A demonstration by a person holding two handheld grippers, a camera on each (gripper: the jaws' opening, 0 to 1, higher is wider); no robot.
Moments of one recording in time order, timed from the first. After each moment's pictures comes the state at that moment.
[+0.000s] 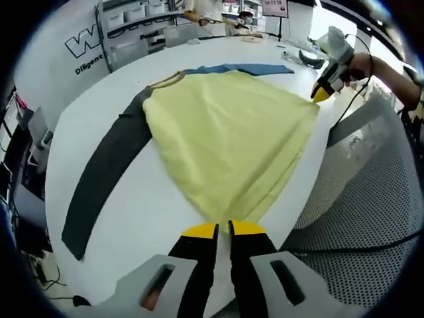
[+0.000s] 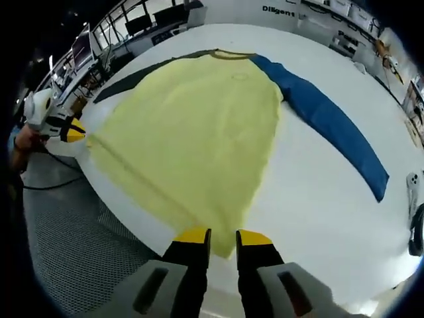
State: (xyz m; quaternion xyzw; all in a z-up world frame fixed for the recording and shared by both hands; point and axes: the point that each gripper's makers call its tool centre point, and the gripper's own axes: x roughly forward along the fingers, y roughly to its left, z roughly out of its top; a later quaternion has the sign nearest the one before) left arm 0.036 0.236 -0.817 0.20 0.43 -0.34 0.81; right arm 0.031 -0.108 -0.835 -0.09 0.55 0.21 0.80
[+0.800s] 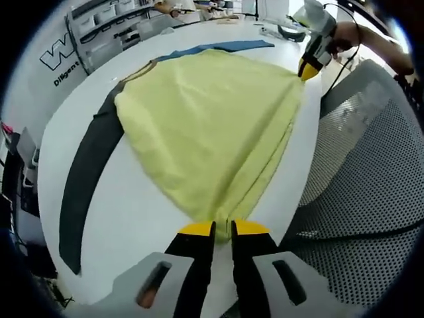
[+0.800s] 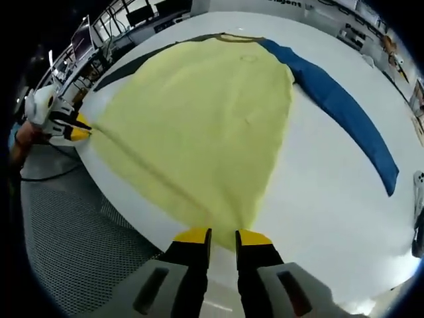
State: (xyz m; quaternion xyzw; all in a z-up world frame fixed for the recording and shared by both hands) left arm 0.031 0.232 -0.847 0.25 0.44 -0.37 0.78; right arm 0.020 -0.104 -0.853 -0.09 0.58 0.22 0.78
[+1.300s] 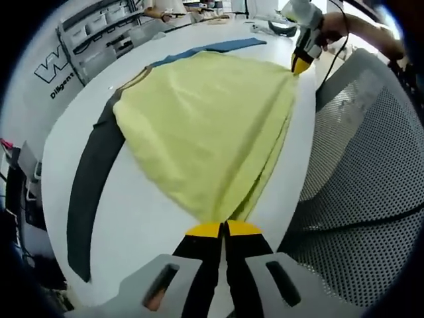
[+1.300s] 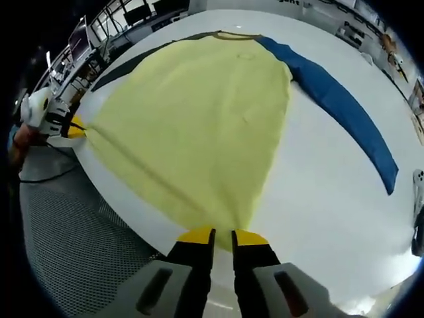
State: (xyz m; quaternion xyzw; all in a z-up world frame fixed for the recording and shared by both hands) left arm 0.030 0.237 -0.835 0.28 0.42 -0.39 0.77; right arm 0.021 -0.108 -0.854 -0.10 0.58 0.21 0.78
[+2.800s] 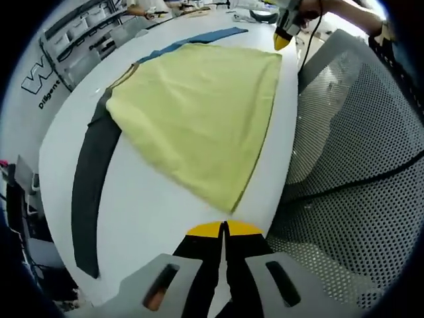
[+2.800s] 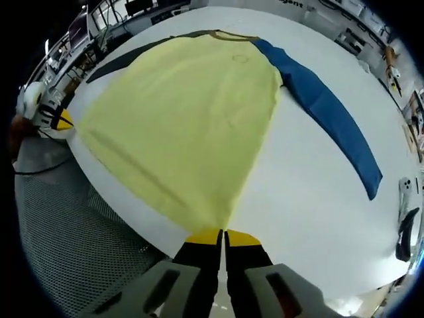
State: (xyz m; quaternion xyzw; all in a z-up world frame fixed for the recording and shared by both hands) left arm 0.022 0.263 -0.826 0.29 0.43 -0.40 0.75; right arm 0.031 -0.126 -0.835 -0.14 0.57 0.18 0.79
